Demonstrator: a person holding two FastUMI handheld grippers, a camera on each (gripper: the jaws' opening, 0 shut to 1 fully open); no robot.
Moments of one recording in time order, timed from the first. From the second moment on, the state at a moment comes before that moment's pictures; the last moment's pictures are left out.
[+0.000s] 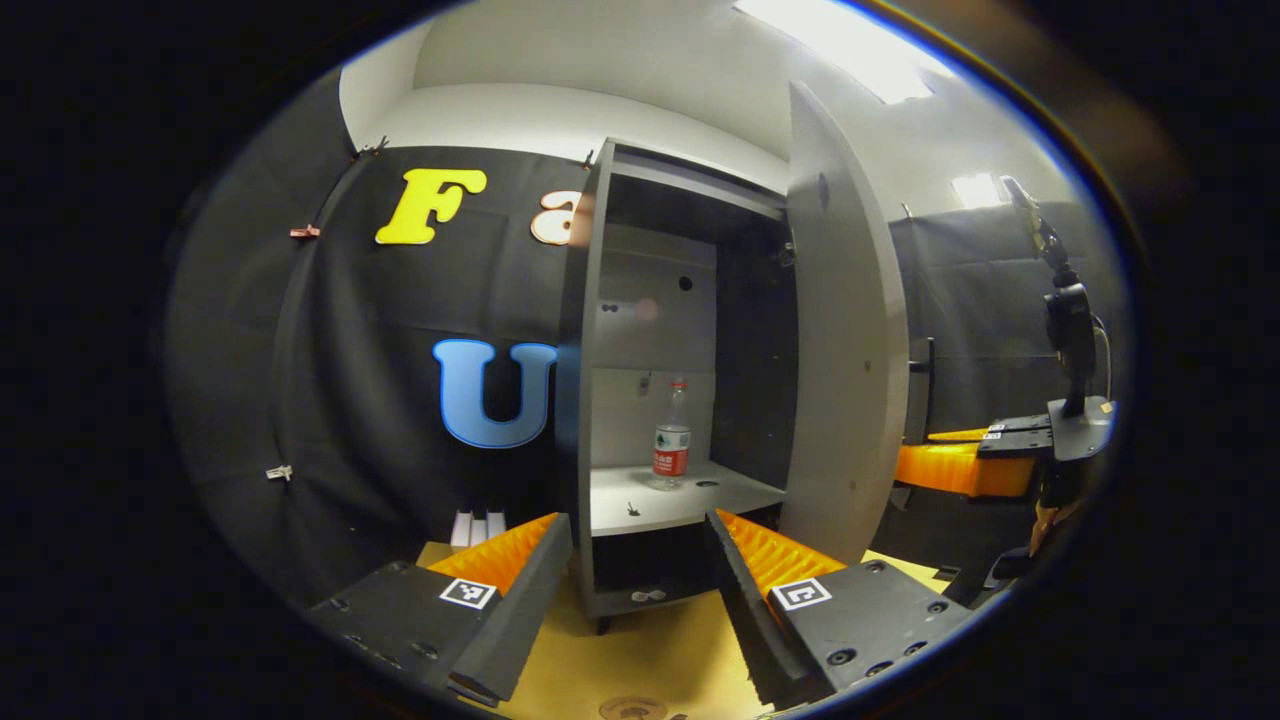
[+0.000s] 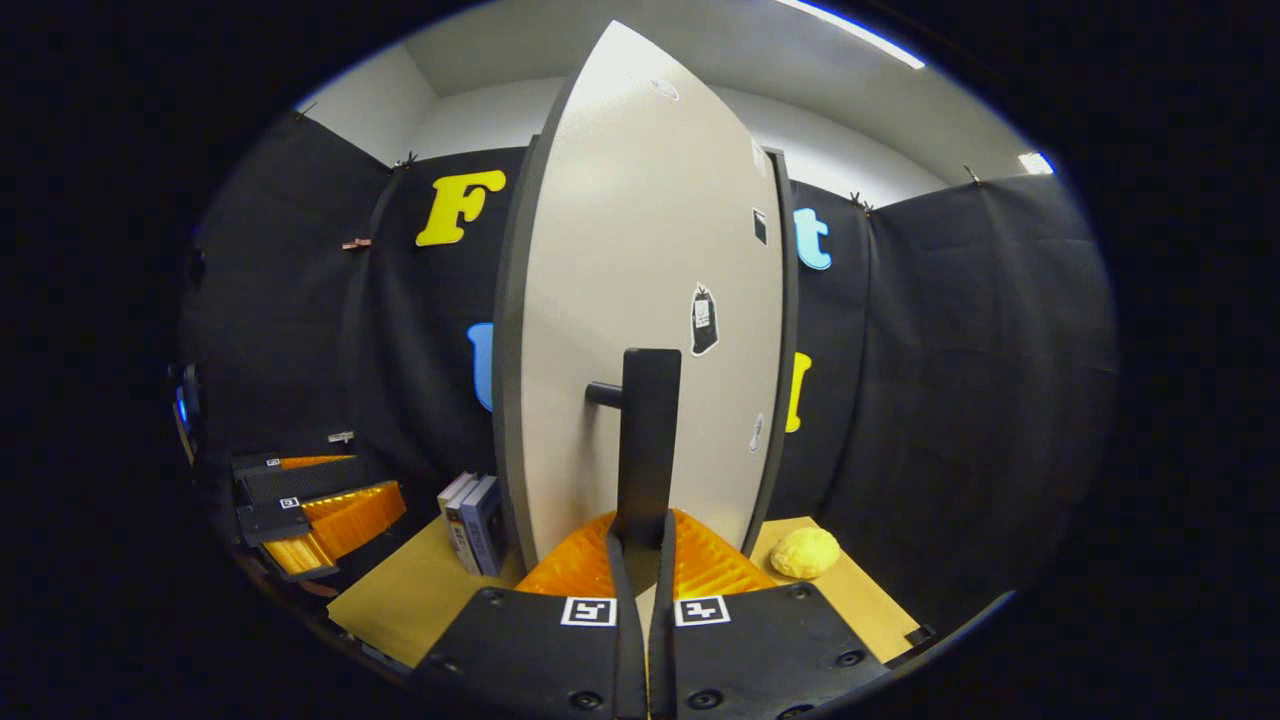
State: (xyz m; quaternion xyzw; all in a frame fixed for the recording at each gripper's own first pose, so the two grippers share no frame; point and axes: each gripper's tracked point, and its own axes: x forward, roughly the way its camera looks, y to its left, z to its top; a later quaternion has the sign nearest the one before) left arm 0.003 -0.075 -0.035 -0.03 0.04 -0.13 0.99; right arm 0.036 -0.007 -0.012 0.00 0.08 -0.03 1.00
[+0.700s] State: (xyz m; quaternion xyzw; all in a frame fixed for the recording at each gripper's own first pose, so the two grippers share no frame) left arm 0.044 -0.156 -0.043 -0.04 0.05 -0.23 0.97; right arm -0.008 -0.119 -0.015 0.00 0.09 -0.12 0.99
